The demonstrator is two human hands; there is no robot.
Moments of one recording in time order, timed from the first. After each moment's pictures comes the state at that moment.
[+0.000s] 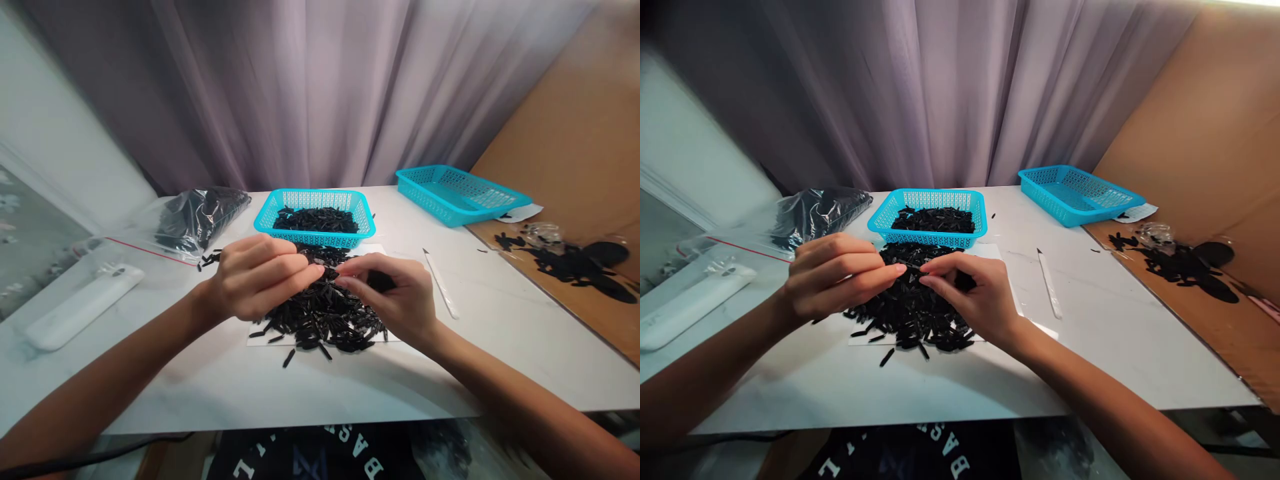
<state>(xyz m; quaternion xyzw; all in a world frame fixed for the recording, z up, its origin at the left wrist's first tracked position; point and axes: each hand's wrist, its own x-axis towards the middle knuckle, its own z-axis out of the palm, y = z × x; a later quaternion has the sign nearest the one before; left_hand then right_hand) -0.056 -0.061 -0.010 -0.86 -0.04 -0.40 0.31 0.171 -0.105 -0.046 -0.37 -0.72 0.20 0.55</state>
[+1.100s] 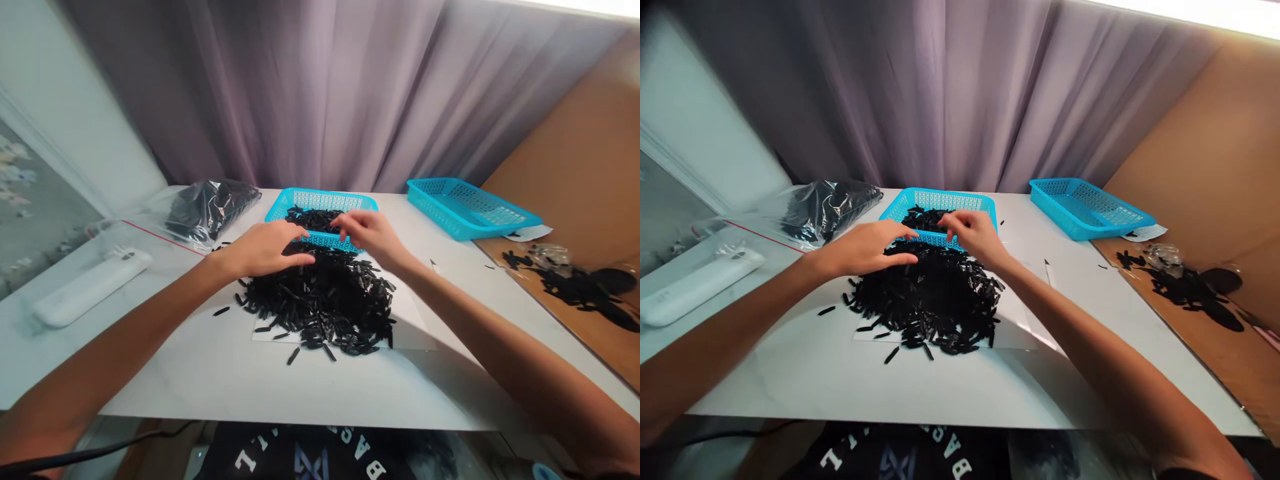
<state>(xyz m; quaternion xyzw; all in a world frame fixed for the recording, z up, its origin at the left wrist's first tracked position) -0.077 -0.007 -0.039 -0.92 -0.38 -0.13 0.01 0.174 0.015 -0.051 -0.45 -0.72 0.32 0.42</state>
